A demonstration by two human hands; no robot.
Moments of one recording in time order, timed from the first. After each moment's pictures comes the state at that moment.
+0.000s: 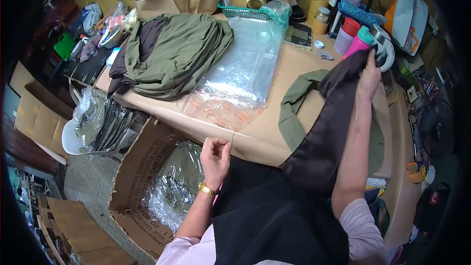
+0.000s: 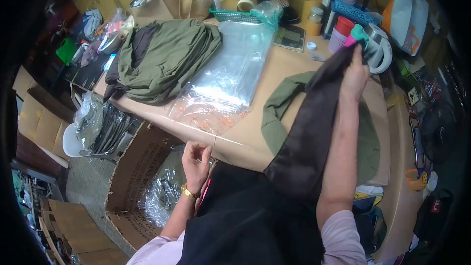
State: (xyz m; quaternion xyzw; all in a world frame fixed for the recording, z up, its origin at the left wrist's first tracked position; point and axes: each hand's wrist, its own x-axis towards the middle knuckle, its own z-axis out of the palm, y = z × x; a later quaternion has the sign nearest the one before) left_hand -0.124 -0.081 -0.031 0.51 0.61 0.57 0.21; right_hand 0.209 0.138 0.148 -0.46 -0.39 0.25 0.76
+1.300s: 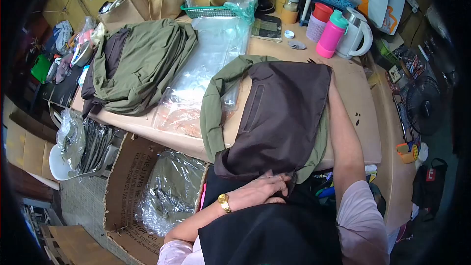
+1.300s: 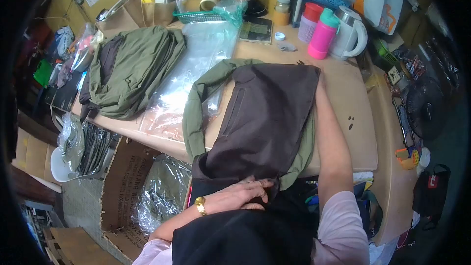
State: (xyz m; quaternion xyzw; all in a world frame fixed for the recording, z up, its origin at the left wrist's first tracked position) left_hand -0.012 -0.082 0.008 0.84 0.21 0.25 0.43; right_hand 0.364 0.291 -0.076 -0.66 -0.61 0.16 0.40
